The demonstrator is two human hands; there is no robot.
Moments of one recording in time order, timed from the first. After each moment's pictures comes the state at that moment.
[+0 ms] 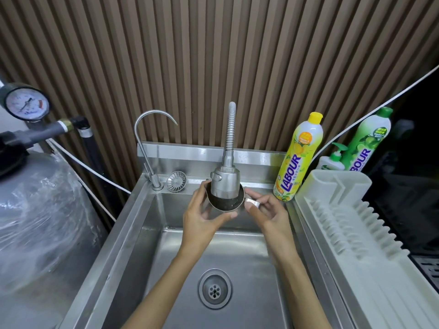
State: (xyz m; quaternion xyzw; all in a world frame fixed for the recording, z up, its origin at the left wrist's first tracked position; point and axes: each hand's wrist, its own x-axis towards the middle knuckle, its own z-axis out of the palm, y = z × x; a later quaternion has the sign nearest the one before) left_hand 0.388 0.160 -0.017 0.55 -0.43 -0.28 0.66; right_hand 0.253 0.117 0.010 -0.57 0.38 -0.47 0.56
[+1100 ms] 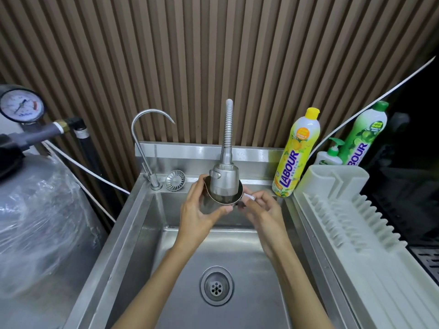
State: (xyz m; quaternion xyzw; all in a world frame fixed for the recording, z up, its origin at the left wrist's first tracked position) left_hand 0.401 0.159 -0.008 0.58 -0.50 -0.21 0.60; right_hand 0.265 0.110 0.003 -0.47 0.36 -0.47 0.65
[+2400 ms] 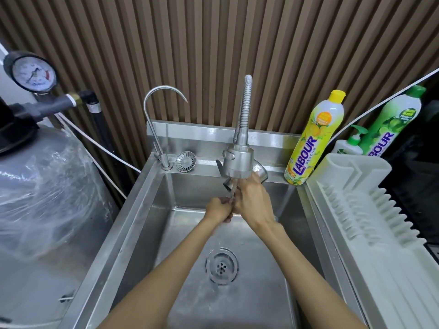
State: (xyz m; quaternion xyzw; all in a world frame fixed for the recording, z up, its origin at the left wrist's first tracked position) left_hand 0.391 0.116 -0.077 0.70 -0.29 -0.47 0.45; right_hand 0.301 0.098 -0.017 -0.87 0.38 -0.30 0.11
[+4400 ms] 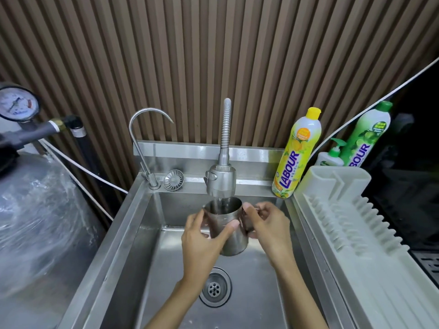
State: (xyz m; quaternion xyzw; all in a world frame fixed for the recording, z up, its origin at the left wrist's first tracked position) left_hand 0.364 0.177 -0.043 0.70 -0.38 -0.18 0.57; right_hand 0.253 0.117 0.006 -0.61 0.56 -0.37 0.41
